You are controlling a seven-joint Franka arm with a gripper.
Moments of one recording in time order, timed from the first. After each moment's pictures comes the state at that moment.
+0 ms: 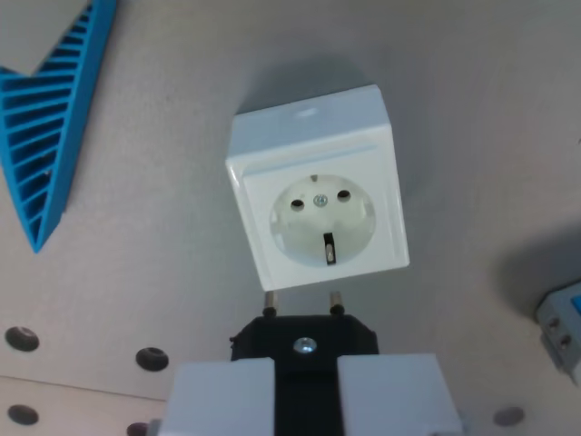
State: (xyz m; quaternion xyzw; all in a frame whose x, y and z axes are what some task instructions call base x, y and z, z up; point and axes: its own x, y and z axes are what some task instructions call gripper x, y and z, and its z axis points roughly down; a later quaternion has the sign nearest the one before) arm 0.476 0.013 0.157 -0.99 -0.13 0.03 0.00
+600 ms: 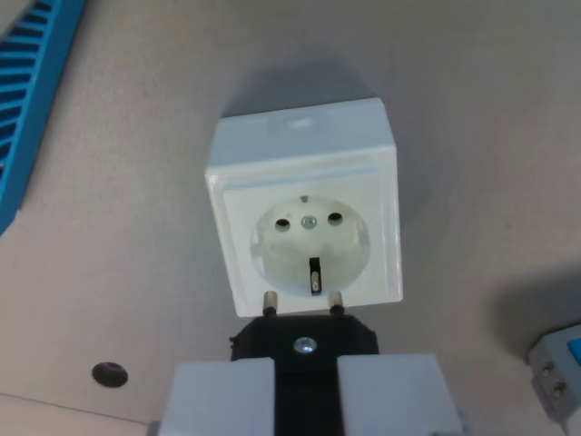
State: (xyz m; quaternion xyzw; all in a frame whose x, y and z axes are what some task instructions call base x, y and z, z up) arm 0.473 0.008 0.133 -0.99 -0.17 0.03 0.00
